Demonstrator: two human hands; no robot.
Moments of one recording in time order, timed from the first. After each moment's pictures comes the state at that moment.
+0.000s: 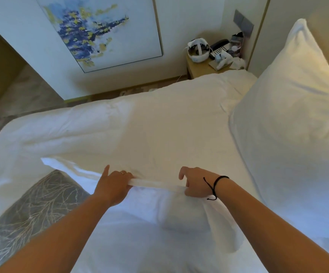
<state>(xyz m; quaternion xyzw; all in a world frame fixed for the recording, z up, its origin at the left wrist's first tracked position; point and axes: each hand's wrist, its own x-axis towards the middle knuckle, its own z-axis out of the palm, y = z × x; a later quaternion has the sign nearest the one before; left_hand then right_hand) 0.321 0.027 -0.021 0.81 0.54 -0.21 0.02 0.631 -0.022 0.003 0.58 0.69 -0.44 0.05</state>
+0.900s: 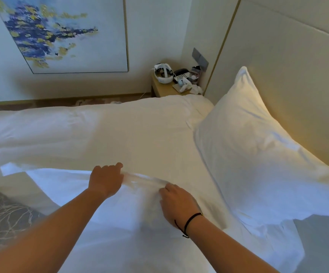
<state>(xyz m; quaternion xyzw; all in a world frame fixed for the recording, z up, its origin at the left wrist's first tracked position) 0.324 0.078 -0.036 0.84 0.54 -0.09 0.04 0.533 -0.084 0.008 0.69 0.72 -0.12 0.01</state>
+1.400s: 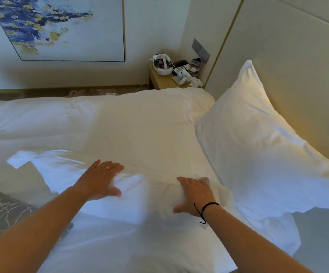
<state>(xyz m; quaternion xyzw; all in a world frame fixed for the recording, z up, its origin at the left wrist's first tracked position) 0.252 0.106 -0.064 0.91 0.39 -0.11 0.10 0.566 -0.067 -0.033 0.76 0.62 -0.19 0.08</state>
